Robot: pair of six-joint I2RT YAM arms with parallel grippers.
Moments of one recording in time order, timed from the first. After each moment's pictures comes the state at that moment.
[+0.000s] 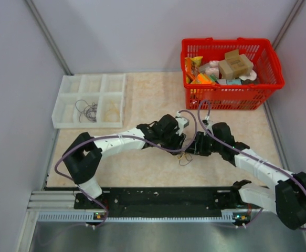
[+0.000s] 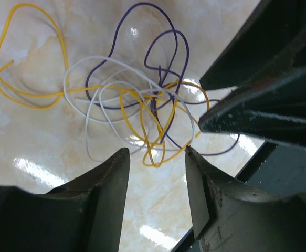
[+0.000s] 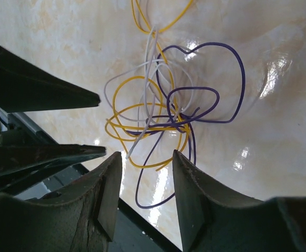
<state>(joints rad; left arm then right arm) -0.94 1.66 1.12 -0.32 0.17 -0.30 0.43 1.08 0.47 -0.13 -0.42 0.59</state>
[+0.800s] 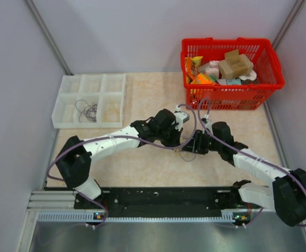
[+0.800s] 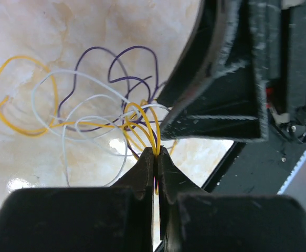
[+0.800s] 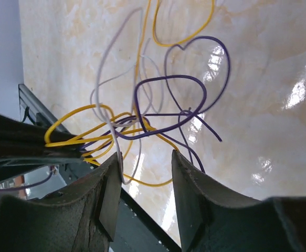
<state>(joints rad) -0.94 1.62 1.18 -0.36 0.21 -0.29 0.43 1.11 0.45 -0.01 -0.49 0.65</state>
